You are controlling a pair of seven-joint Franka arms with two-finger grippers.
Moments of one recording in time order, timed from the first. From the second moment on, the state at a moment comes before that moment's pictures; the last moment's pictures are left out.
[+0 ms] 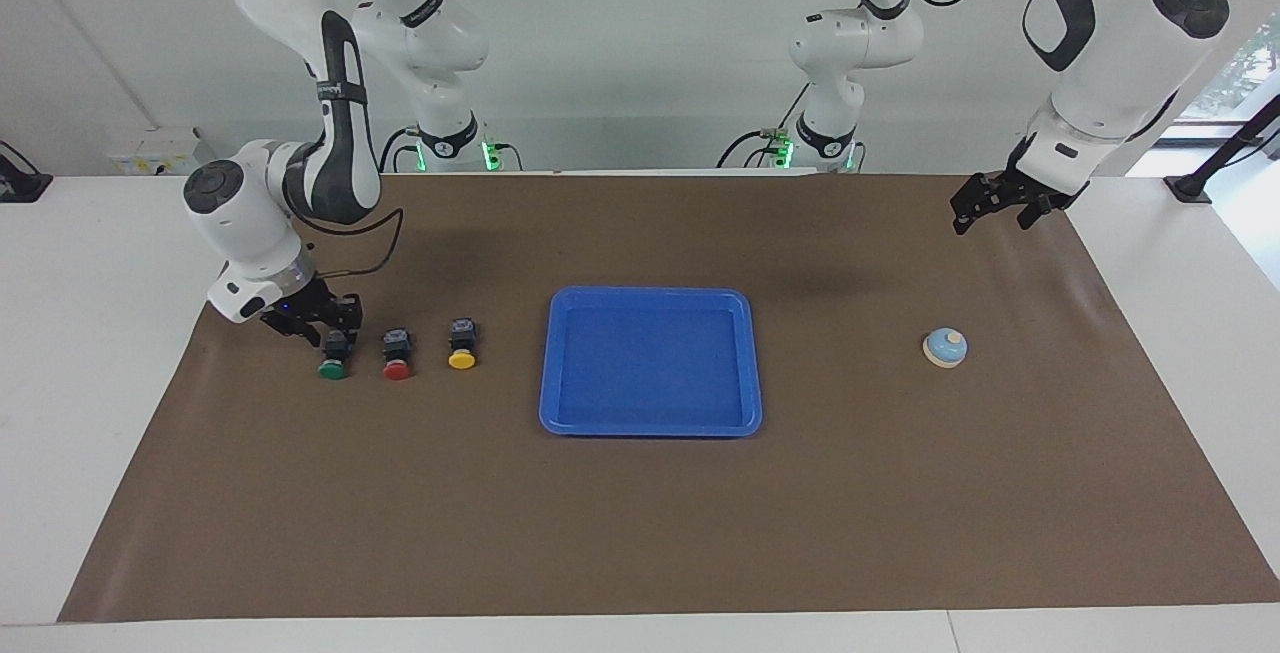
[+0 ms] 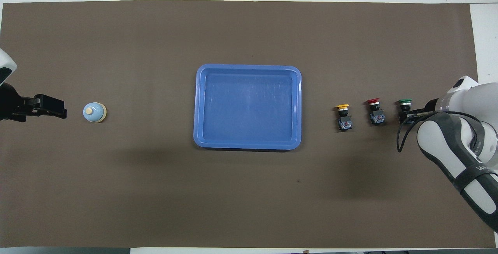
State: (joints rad) left arm 0.02 -0.06 -0.02 -1.82 0.00 1.65 0.00; right arm -0.24 0.15 0.05 -2.23 0.02 2.39 -0.29
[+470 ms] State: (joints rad) left arm 0.00 0.01 -0.02 -1.73 0.00 1.57 0.00; right arm -0.24 0.14 0.05 -2.20 0.02 2.37 -0.29
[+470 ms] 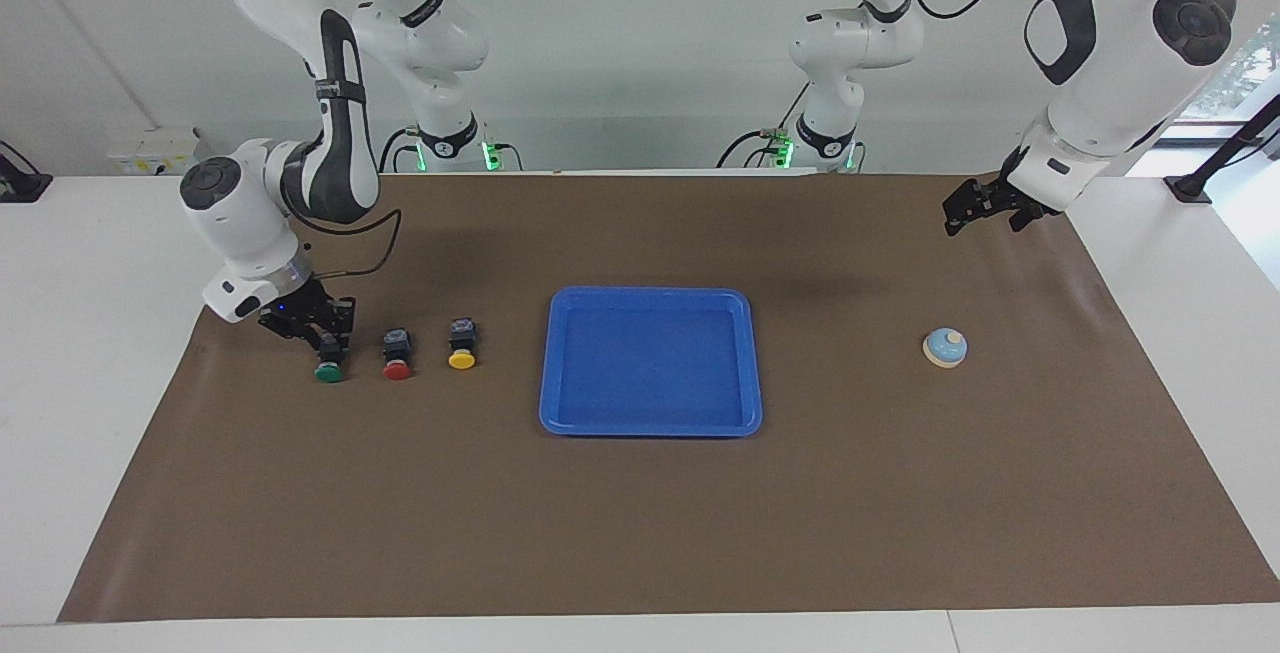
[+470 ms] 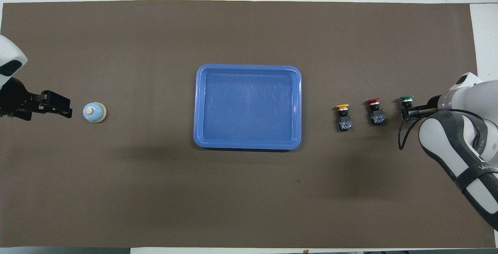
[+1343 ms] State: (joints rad) left arm 0.00 0.02 -0.03 -1.66 0.00 1.51 0.00; right arm 0.35 0.11 0.07 -1.93 0.02 2.08 0.42
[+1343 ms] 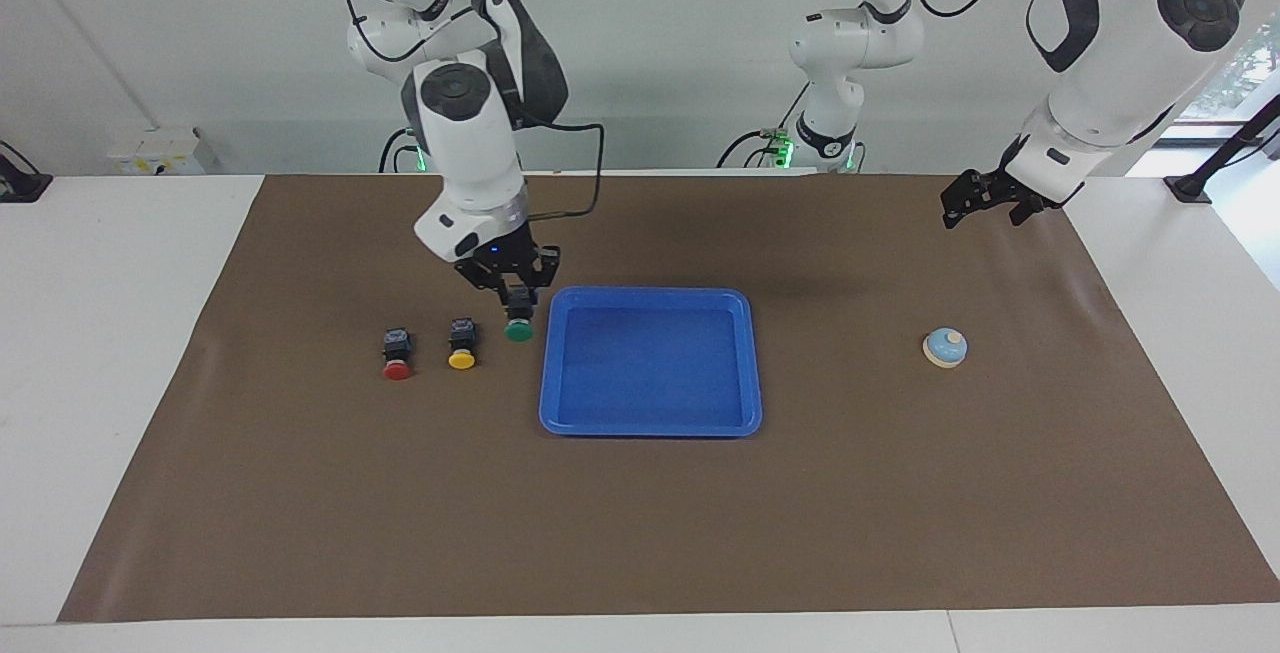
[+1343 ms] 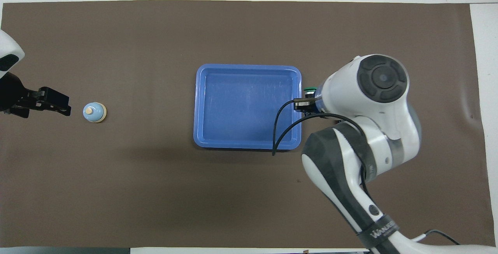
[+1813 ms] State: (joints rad) left arm 0.00 0.02 -0.03 -1.65 0.00 1.51 0.00; right arm 0.42 0.18 0.06 -2.07 0.02 2.32 0.52
